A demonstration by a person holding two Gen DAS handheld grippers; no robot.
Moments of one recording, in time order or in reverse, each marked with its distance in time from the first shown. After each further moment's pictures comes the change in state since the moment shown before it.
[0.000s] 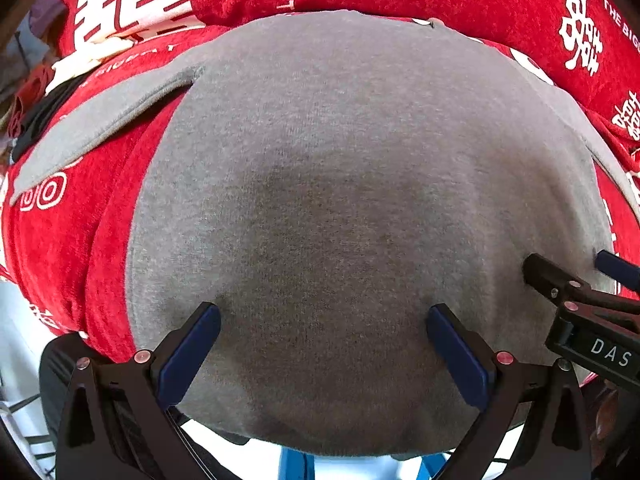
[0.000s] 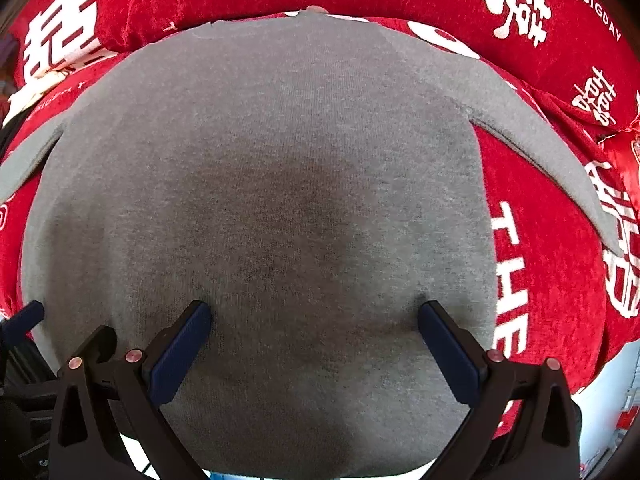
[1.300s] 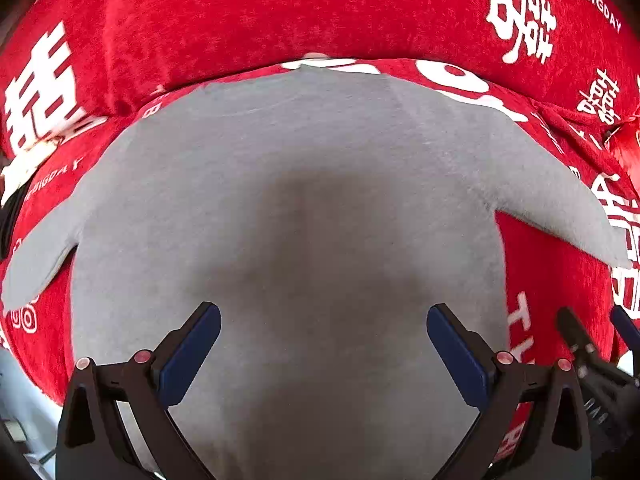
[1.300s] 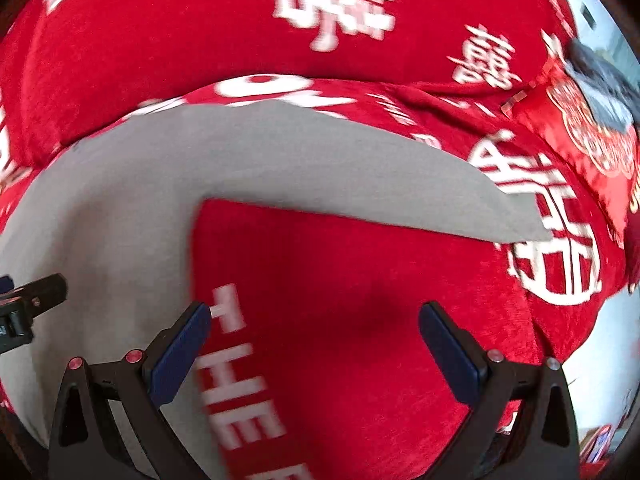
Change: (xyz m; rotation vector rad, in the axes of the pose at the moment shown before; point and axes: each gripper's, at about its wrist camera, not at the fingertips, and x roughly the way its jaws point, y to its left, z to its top) left arm -0.010 -0.162 0.113 0.153 -0.002 -0.036; right arm -0.016 -0.191 0.014 0.287 -0.157 -0.134
